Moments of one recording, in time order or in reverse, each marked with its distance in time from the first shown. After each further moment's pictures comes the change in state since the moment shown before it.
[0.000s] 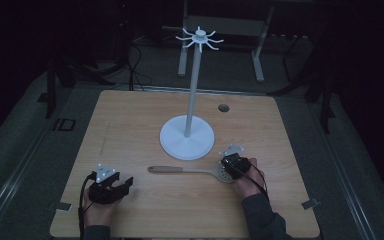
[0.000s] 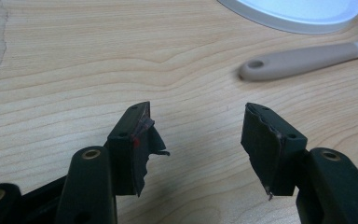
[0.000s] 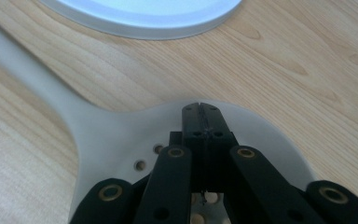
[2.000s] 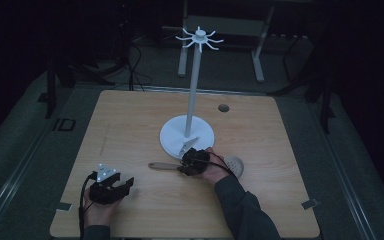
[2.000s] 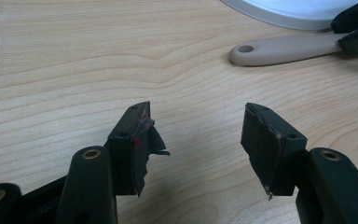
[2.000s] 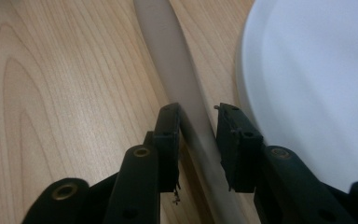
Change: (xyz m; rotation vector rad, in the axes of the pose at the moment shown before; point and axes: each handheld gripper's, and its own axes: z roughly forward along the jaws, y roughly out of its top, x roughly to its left) left arm 0.000 0.000 0.001 0.015 -0.012 0.003; right arm 0.069 0.082 0.041 -0.027 0.498 -0.309
